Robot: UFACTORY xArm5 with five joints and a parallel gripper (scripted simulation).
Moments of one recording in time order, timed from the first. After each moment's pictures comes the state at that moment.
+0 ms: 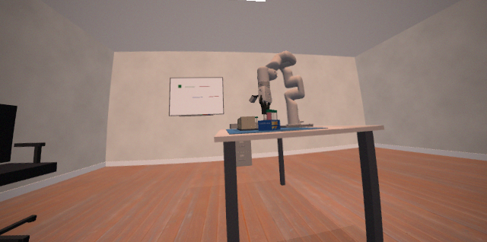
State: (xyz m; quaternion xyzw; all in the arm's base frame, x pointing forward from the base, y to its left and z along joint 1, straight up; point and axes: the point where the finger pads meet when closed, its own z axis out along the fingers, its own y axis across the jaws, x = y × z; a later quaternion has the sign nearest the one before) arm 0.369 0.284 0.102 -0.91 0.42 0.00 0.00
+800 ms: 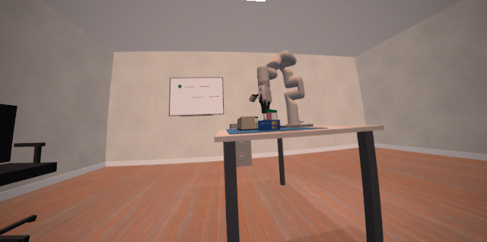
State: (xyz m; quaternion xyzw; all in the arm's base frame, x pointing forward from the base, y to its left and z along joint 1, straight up) arm 0.369 0.284 0.108 -0.91 0.42 0.00 0.00
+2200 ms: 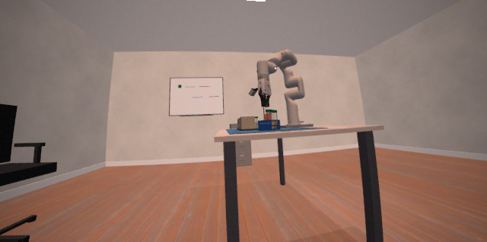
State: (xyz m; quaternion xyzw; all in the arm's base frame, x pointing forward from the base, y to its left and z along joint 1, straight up) arm 0.368 0.284 0.150 -0.91 0.42 0.00 0.00
